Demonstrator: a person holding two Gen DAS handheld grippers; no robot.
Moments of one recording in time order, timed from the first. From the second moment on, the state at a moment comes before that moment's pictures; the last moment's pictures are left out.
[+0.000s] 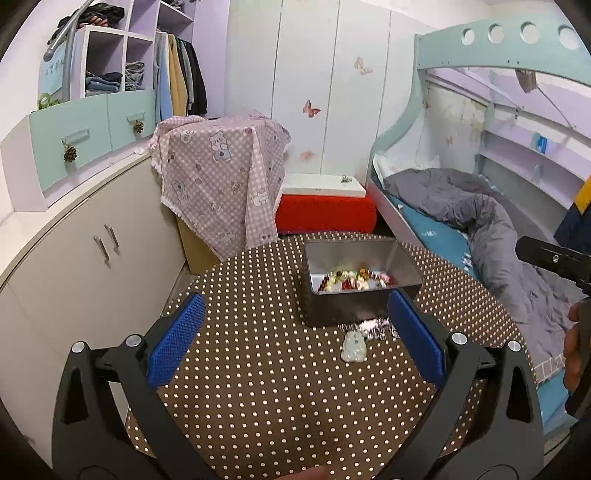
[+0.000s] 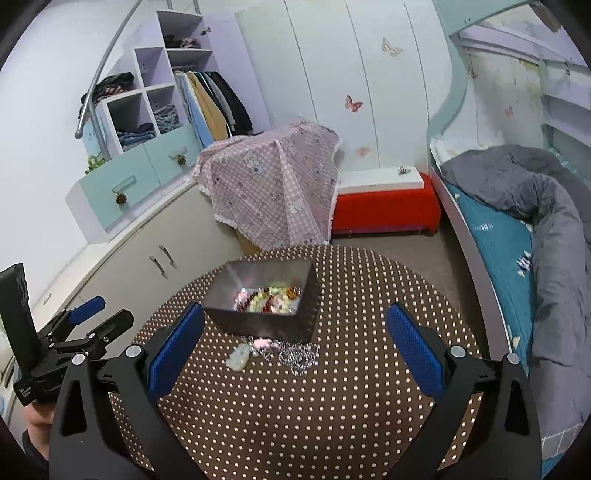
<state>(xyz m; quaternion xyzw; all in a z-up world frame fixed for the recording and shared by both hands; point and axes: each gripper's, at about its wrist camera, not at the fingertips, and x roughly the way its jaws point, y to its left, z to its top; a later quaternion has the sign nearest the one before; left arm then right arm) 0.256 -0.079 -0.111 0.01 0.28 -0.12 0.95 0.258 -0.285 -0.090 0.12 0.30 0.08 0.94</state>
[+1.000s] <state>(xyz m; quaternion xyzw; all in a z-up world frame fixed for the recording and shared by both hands) 0.317 -0.143 -0.219 0.08 0.42 -0.21 0.88 0.295 -0.284 -0.193 0.07 0.42 0.06 0.90</state>
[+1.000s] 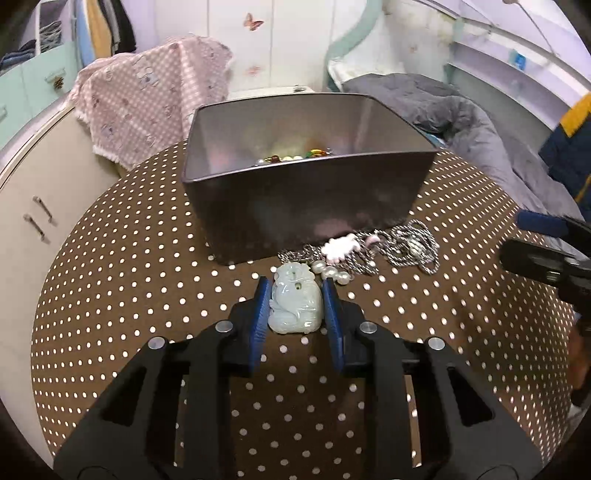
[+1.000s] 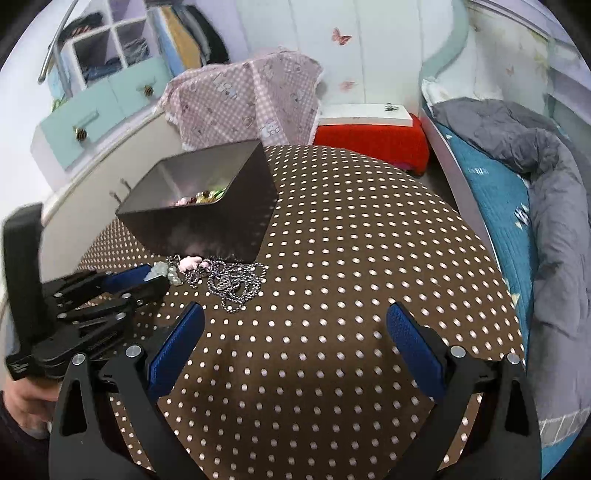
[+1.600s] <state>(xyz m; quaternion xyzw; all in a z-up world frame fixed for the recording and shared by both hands) 0.298 -0.101 -0.222 0.02 0.42 -0.19 0.89 0.320 -0.238 -0.213 -0.02 0.43 0.11 0.89</state>
